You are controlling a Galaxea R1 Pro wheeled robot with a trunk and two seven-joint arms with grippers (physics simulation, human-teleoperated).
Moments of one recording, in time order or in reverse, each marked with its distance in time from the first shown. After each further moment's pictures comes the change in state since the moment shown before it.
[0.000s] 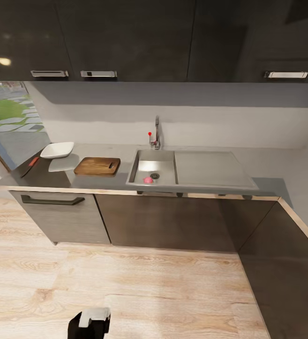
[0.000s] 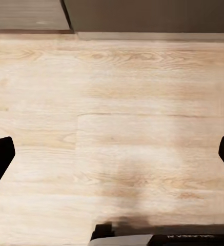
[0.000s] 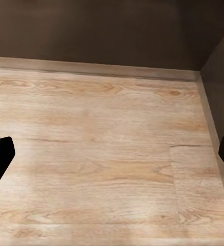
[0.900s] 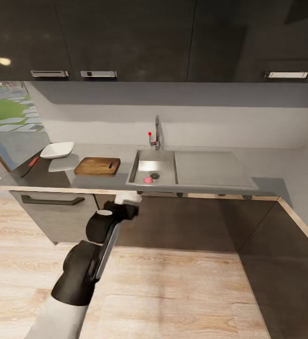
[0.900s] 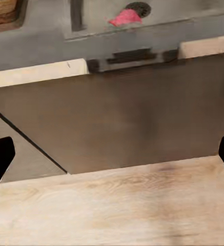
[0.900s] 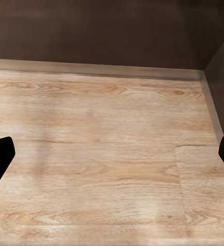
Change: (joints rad) left arm -0.732 -0.140 -0.140 -0.179 -0.091 0.662 0.008; right arm 0.000 0.017 -0.001 -0.003 -0.002 0.000 -0.001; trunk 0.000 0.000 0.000
